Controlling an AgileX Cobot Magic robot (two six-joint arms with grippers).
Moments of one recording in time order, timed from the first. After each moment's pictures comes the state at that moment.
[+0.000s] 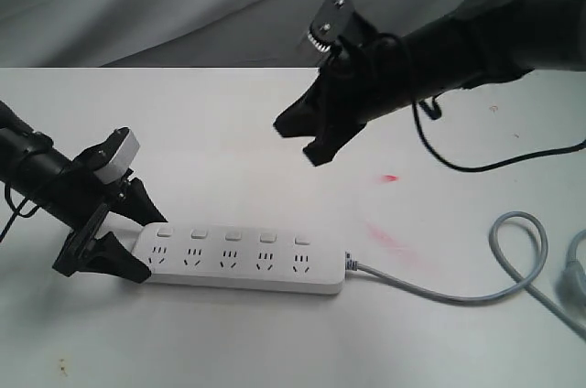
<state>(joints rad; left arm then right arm) 0.17 2.15 -1.18 -0.83 1.12 2.09 0.39 1.90 -1.31 1.10 0.76 -1.60</state>
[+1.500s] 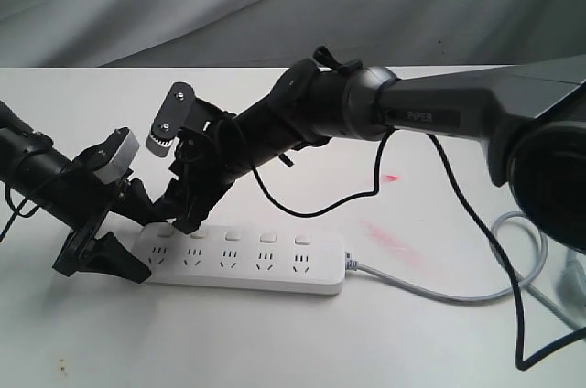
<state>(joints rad) 0.17 2.15 -1.18 -0.83 1.12 2.09 0.67 2.31 -1.70 1.02 0.61 -1.52</state>
